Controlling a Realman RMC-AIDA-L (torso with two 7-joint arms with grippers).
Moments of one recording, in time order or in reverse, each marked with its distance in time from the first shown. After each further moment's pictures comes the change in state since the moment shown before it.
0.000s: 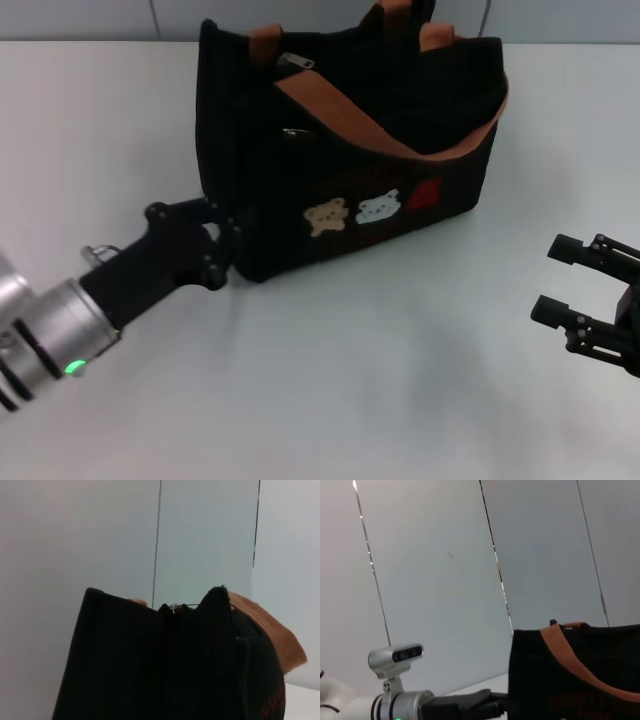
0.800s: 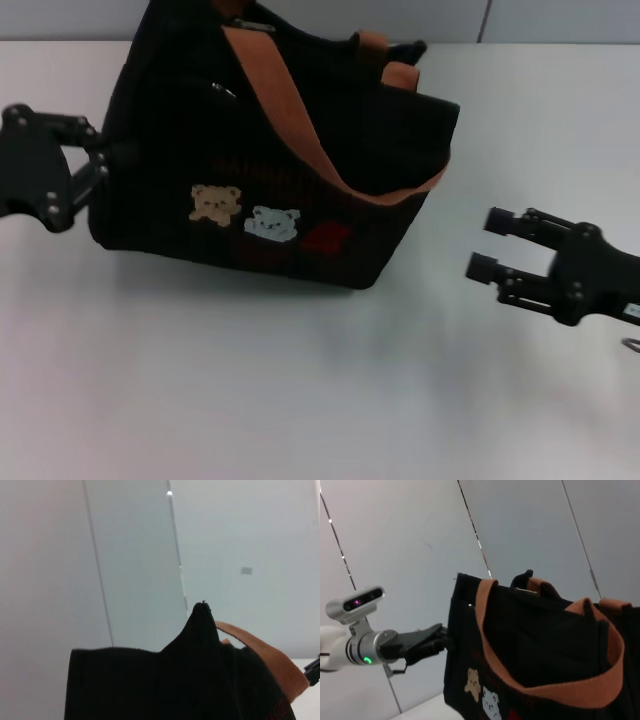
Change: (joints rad) left arm 0.081 0.115 0.209 0.719 0.024 0.292 -0.477; right arm 0.113 0.024 -0.022 0.059 -0.010 0.152 0.142
